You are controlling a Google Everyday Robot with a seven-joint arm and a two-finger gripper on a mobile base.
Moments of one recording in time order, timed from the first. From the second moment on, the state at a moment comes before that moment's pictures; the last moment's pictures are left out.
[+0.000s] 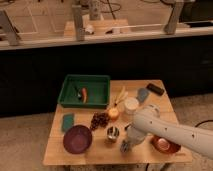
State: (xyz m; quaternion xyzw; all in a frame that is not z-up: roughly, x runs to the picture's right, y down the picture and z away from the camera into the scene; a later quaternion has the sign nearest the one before) arm 0.128 0.298 0.762 -0.32 -0.20 -0.26 0.89
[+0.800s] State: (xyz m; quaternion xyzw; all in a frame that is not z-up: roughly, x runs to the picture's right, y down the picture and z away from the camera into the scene) arm 0.152 0.358 0.706 -0.34 -0.19 -0.27 0.88
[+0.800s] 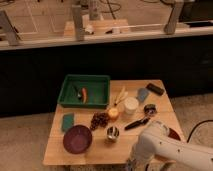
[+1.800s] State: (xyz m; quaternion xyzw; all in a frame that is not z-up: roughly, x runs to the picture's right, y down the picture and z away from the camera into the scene) arm 0.145 0.293 0.770 -0.31 -0.19 -0.24 0.90
